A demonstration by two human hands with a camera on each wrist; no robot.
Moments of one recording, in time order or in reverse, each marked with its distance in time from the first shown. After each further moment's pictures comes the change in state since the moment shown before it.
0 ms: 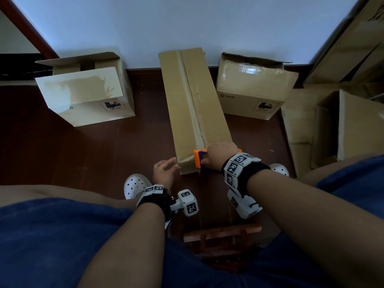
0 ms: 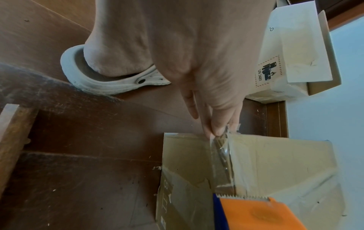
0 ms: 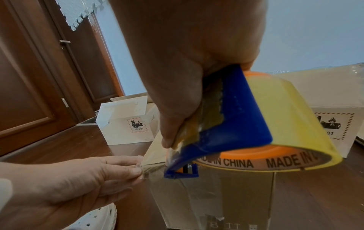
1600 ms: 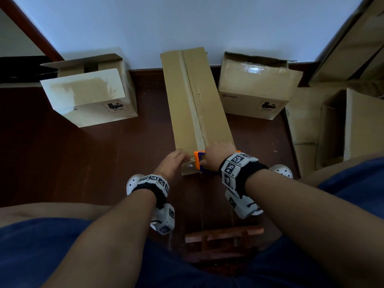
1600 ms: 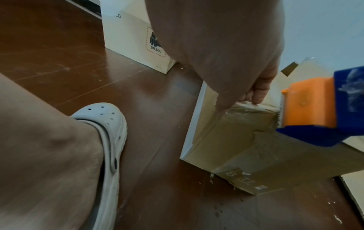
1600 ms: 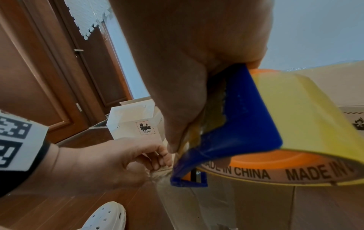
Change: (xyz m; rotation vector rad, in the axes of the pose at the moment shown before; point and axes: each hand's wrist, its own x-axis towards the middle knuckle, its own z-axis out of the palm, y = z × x) left_hand 0.029 0.039 -0.010 0.896 -0.551 0.741; right_hand -0.002 -0.004 -0.008 0.009 -0.024 -0.042
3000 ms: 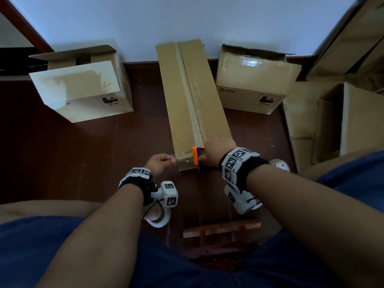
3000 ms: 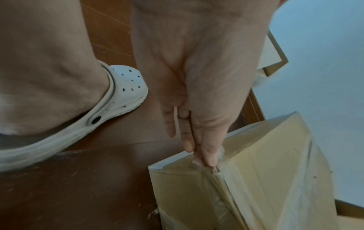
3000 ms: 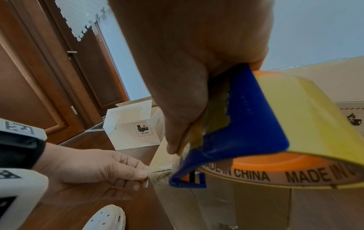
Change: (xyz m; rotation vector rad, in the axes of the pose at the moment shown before) left_hand -0.013 -0.021 0.004 -0.846 0.018 -0.637; right_hand 0.004 0.004 0.003 -0.002 0.000 0.009
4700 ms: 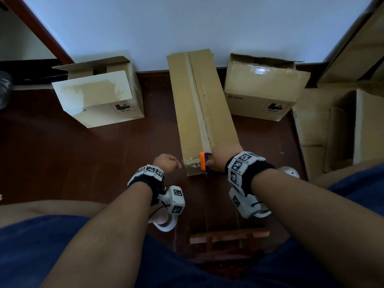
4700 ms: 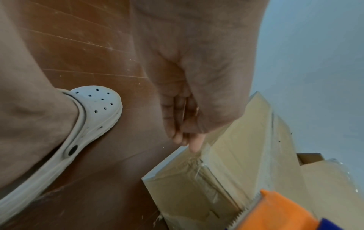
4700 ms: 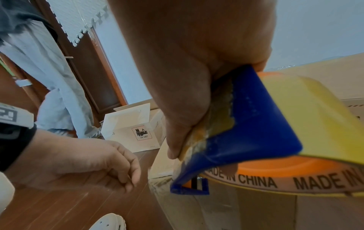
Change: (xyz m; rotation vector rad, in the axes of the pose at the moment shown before) left_hand -0.010 0.041 -0.009 0.442 0.092 -0.070; right_hand 0.004 0.002 -0.001 0.066 -0.040 0.000
